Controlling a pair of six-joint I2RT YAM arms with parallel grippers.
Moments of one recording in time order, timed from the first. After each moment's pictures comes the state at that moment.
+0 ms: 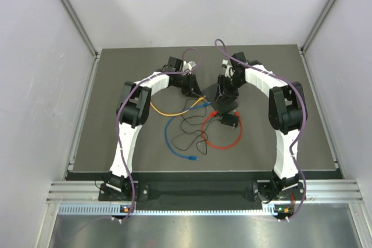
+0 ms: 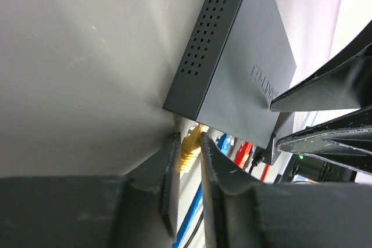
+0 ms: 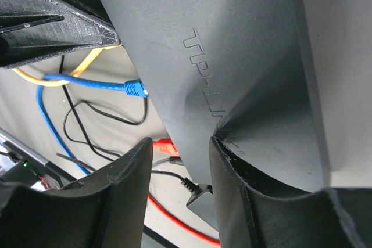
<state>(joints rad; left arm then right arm) -0.37 2.43 1.85 -0.34 0.82 -0.45 0.31 2.11 1.65 -0.77 -0.44 0.30</state>
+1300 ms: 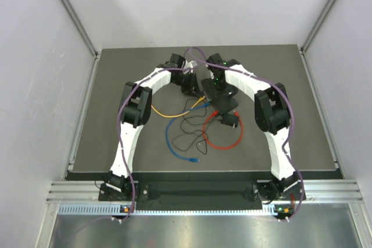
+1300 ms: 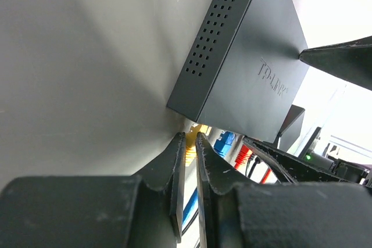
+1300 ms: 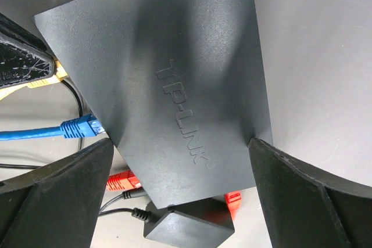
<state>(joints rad) -0.38 2.45 1.97 -0.55 0.74 -0.40 0.50 2.20 1.84 -0.92 0.12 0.15</state>
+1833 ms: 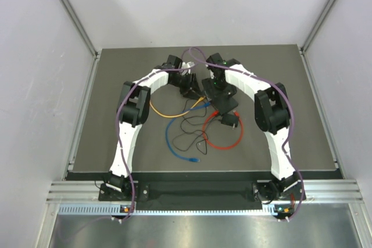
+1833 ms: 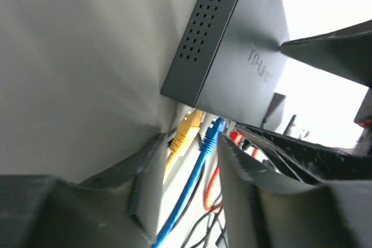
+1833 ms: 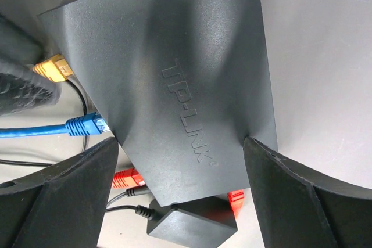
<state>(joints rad) -0.36 2.46 1.94 -0.53 0.82 -0.42 0.49 2.21 1.85 -0.93 0.10 0.16</state>
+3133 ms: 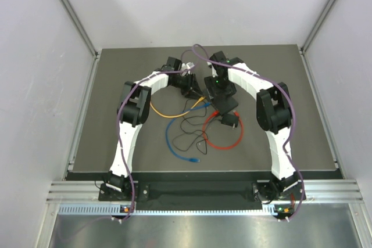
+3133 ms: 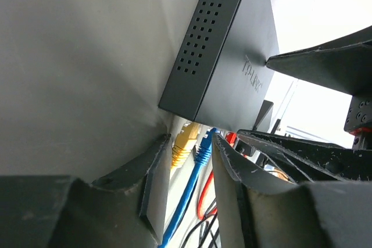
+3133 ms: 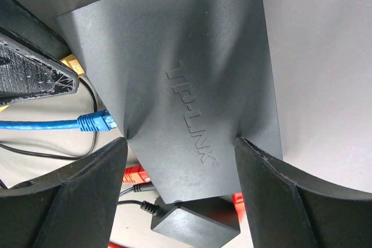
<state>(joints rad) -0.35 2.46 1.88 -0.39 0.90 -0.53 0.47 2.20 1.85 -0.92 0.01 0.16</state>
